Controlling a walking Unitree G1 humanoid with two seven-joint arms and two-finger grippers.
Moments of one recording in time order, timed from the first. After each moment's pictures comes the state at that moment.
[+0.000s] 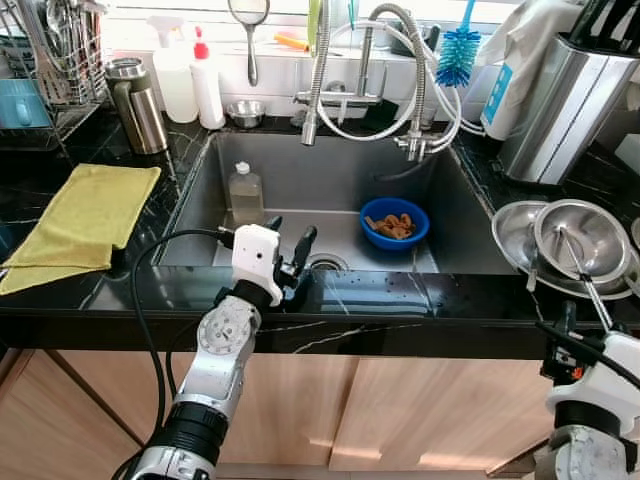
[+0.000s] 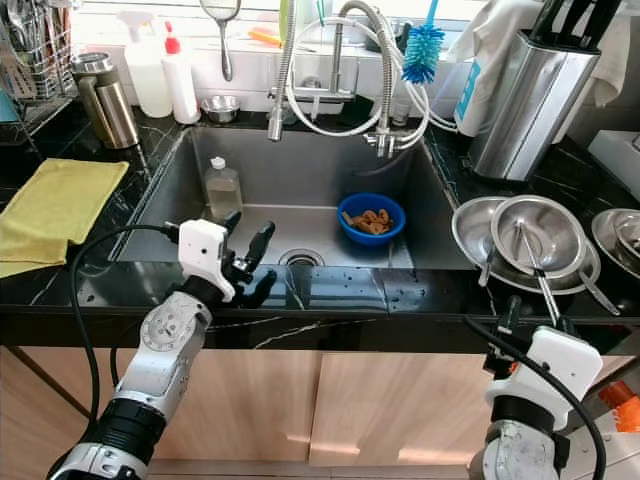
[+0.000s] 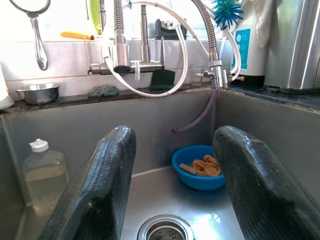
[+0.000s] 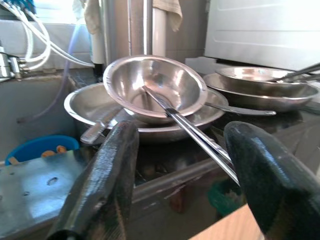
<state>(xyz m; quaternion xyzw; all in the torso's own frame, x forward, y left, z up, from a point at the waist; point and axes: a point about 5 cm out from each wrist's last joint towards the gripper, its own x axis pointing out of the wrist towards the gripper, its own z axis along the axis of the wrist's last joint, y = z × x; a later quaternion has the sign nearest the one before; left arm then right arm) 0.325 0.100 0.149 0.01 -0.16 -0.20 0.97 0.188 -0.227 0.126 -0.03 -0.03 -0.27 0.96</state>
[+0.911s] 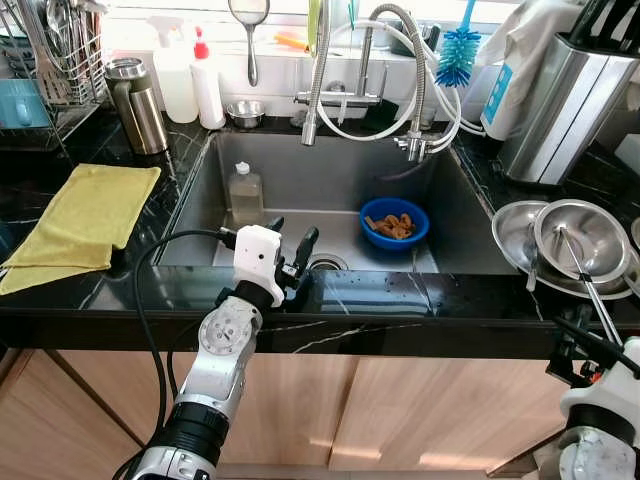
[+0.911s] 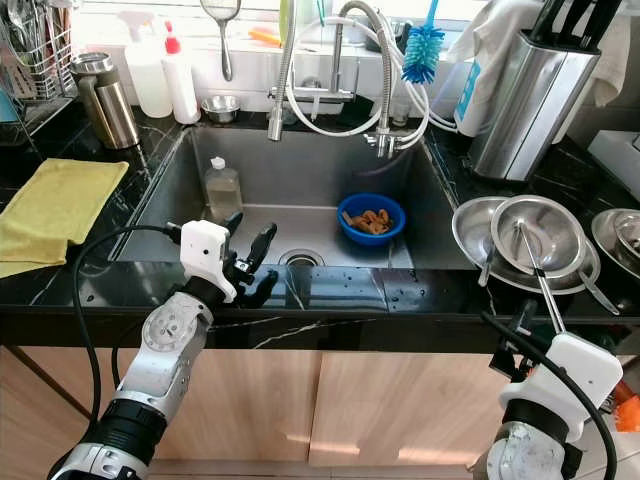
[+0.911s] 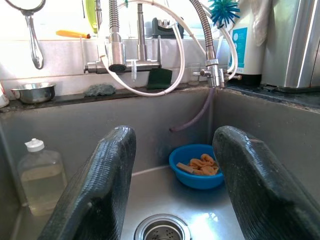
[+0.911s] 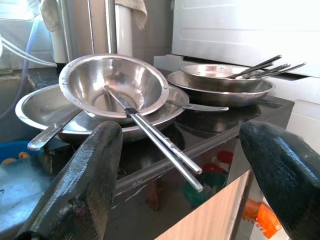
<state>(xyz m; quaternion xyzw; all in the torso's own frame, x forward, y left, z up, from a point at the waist) 0.325 0.098 0.148 0.01 -0.15 -0.20 0.97 0.184 -0.235 0.128 -0.03 -0.02 -0.33 0.94</state>
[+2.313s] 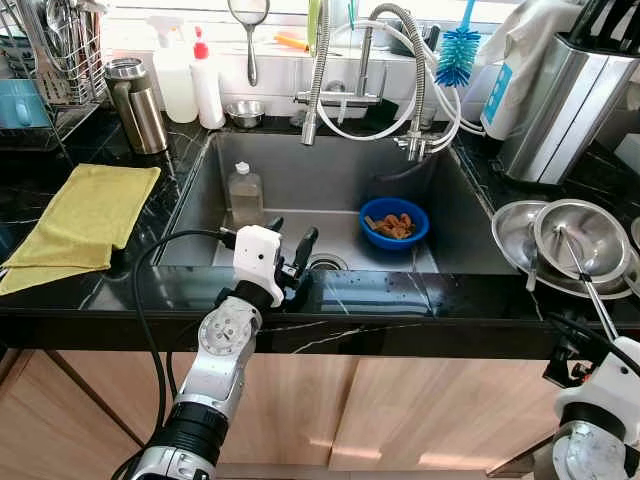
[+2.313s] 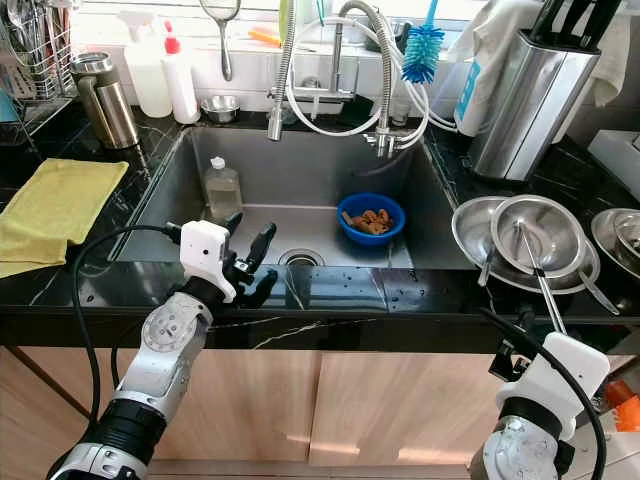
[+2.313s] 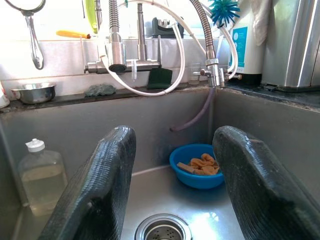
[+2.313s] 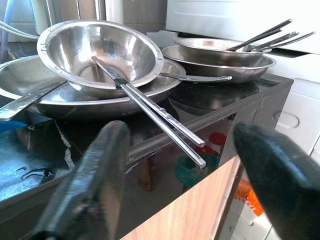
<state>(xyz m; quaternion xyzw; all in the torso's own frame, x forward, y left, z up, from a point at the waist) 0.325 0.098 0.148 0.02 -0.15 -0.20 0.97 0.191 -0.239 0.115 -0.03 0.03 -0.34 0.94</state>
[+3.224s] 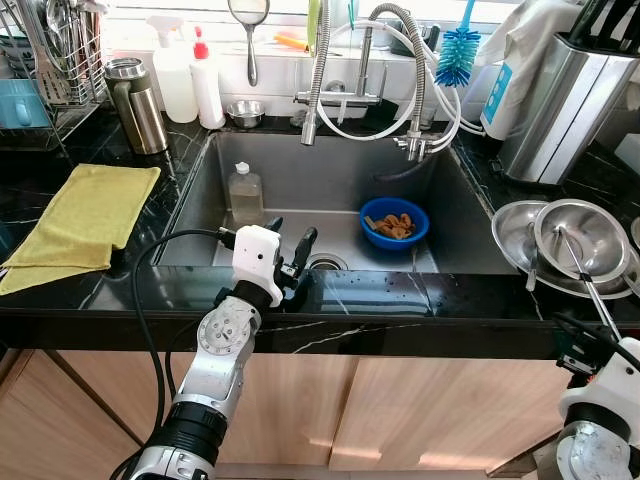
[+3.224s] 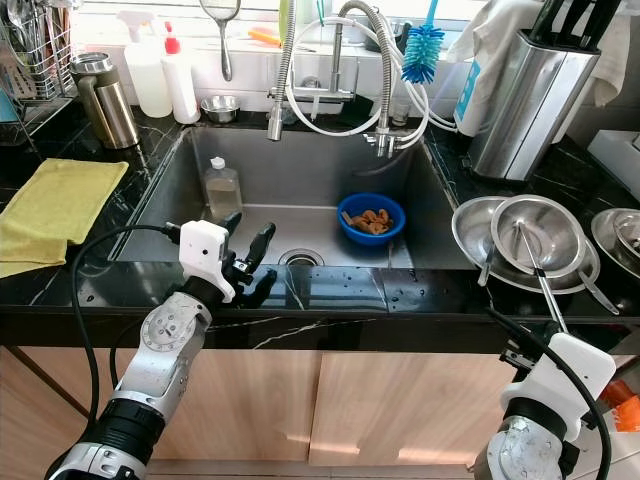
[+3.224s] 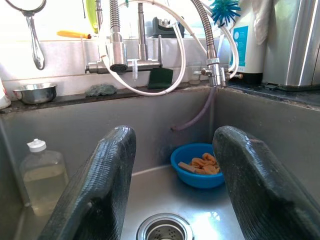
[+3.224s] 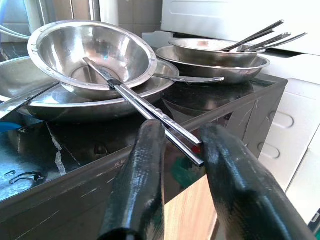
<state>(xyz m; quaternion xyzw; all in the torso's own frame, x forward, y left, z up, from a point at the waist) 0.325 0.099 0.148 0.02 -0.15 -0.20 0.97 0.190 -0.242 0.115 -0.03 0.03 -0.35 0.94</state>
